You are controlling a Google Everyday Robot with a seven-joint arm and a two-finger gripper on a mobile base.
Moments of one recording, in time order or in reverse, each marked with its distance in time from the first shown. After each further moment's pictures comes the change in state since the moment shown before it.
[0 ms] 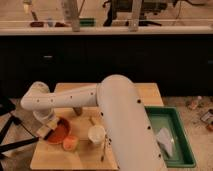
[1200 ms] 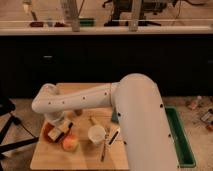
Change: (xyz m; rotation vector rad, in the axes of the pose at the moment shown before) arm 0.027 0.063 -0.012 -0.053 0.041 0.117
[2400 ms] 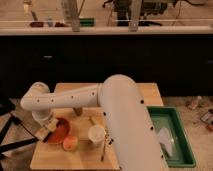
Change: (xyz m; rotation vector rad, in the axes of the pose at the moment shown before) arm -0.050 -0.049 0.005 0.048 -0.085 -0.176
